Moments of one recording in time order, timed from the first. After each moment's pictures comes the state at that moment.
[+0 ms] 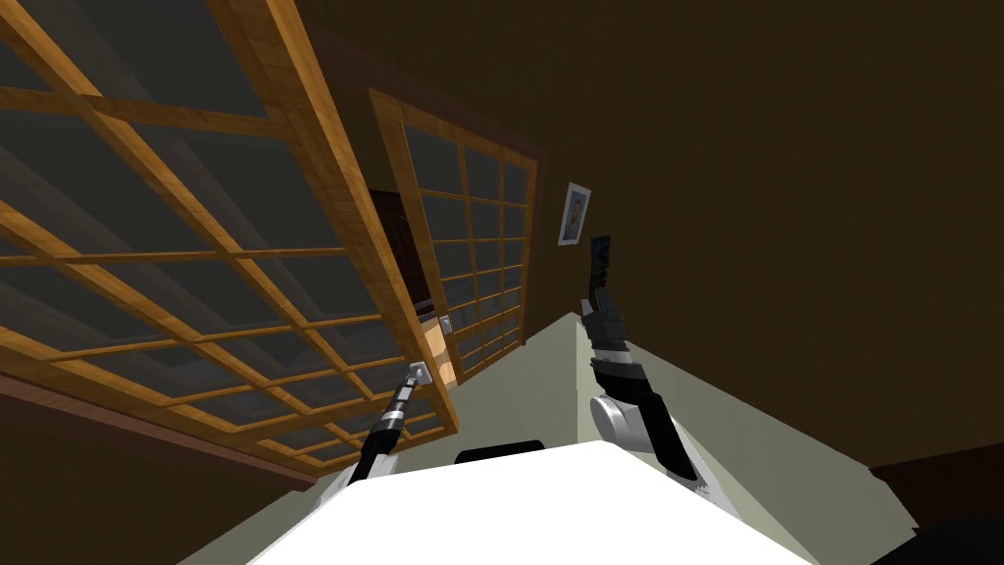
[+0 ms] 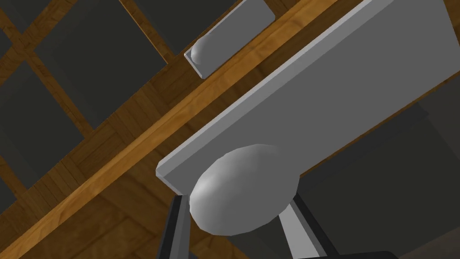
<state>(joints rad) -0.10 0.26 0.15 -0.51 -0.03 -0.97 -0.40</state>
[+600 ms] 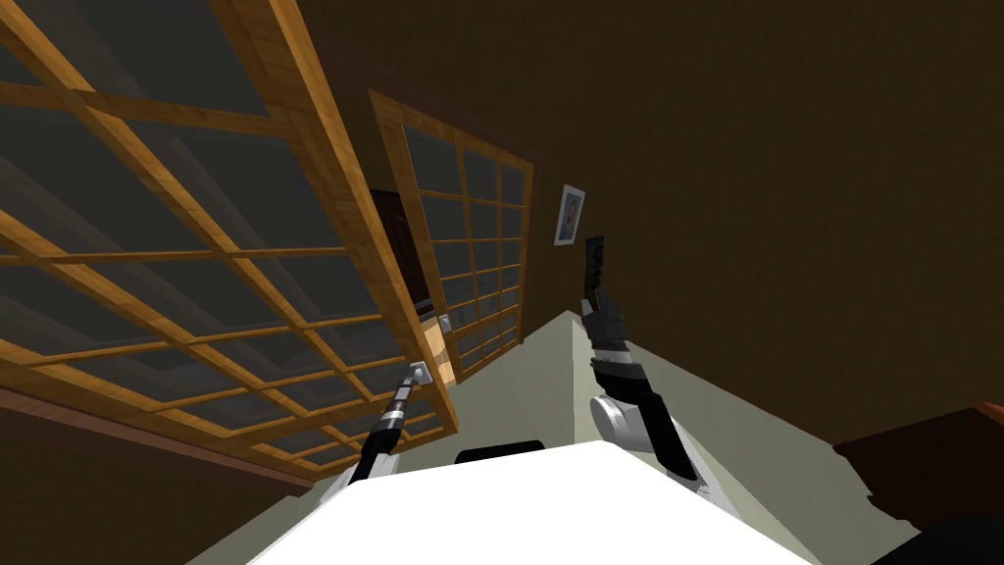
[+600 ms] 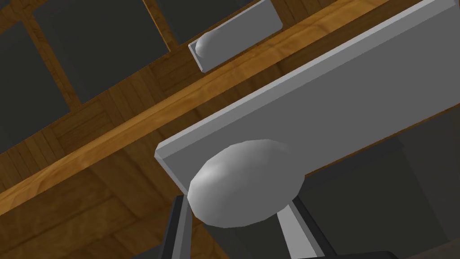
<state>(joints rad) -0.09 0.25 0.15 -0.55 0.01 -0.94 -0.25</state>
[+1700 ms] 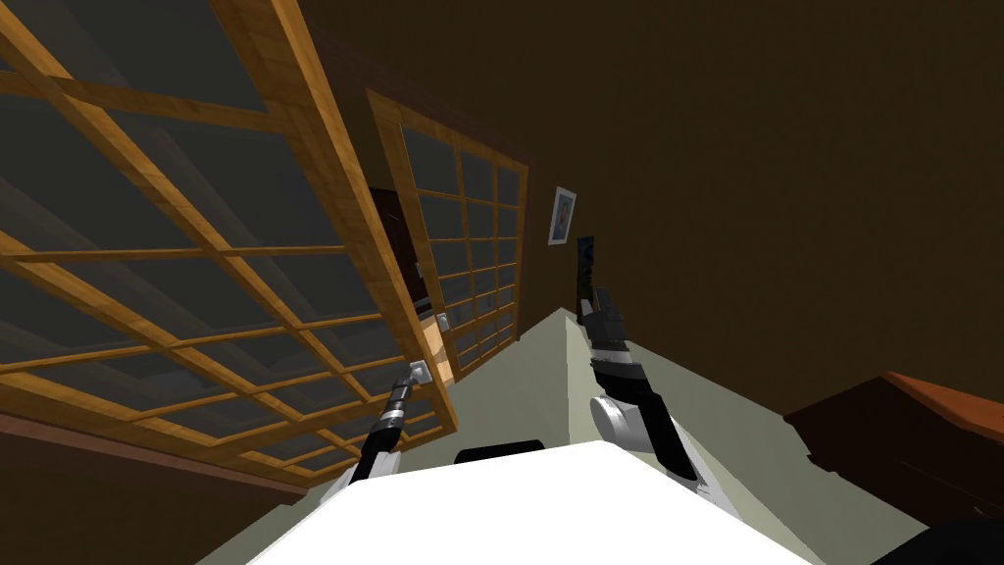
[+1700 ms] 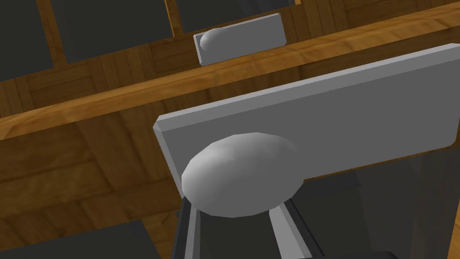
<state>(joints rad) -0.10 0.25 0.15 -0.54 0.06 -0.93 -0.03</state>
